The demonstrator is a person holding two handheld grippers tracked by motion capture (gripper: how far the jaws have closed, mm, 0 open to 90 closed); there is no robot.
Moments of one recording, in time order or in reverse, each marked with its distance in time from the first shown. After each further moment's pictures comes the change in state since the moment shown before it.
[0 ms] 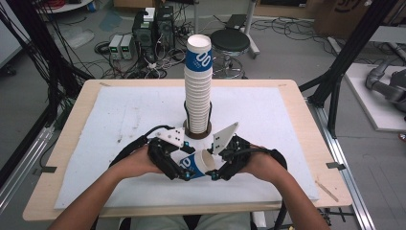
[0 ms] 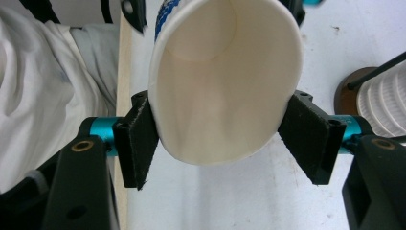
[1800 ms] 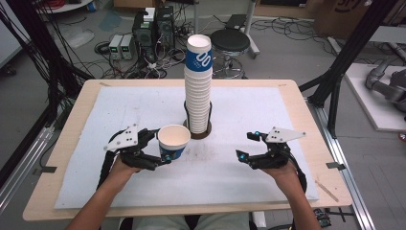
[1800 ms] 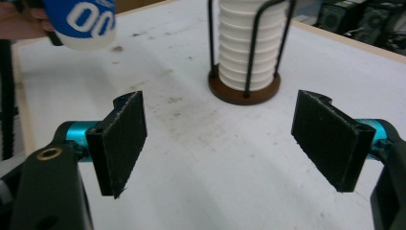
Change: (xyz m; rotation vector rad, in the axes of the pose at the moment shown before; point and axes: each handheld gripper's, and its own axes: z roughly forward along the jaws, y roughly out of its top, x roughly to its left) left arm 0.002 -0.089 -0.042 -0.639 0.307 -0.023; right arm -0.001 -0.125 -0.027 -0.485 -0.364 0.501
